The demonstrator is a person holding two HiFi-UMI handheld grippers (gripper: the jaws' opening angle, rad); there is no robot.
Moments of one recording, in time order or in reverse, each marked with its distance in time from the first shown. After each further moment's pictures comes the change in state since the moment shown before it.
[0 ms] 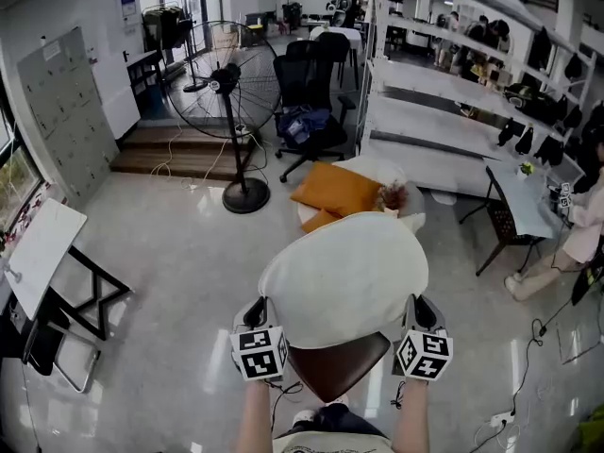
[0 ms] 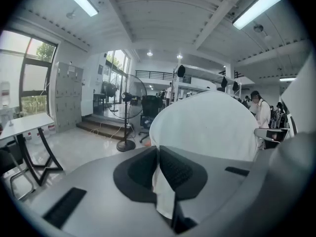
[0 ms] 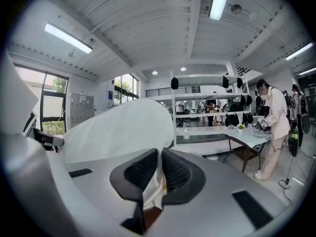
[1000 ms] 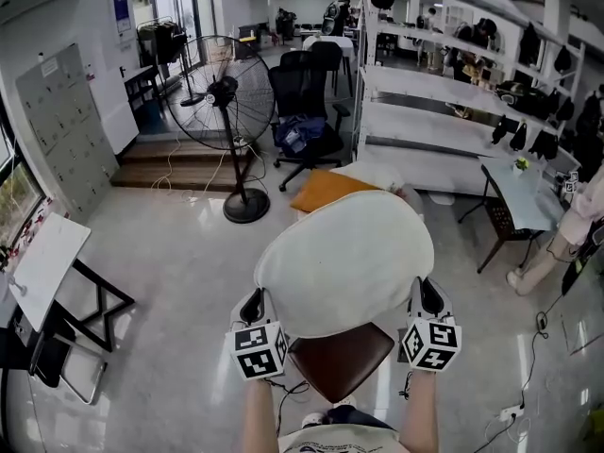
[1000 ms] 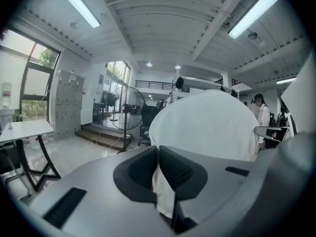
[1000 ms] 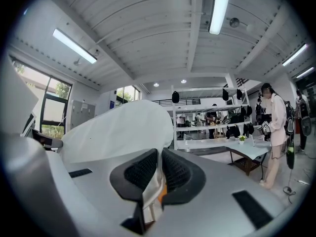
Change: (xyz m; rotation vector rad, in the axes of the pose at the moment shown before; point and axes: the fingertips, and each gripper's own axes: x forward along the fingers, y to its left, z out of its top) left arm -0.037 0.000 0.044 0.006 -0.124 -0.004; right arm -0.029 0.011 0.056 -0.013 -0.150 0.003
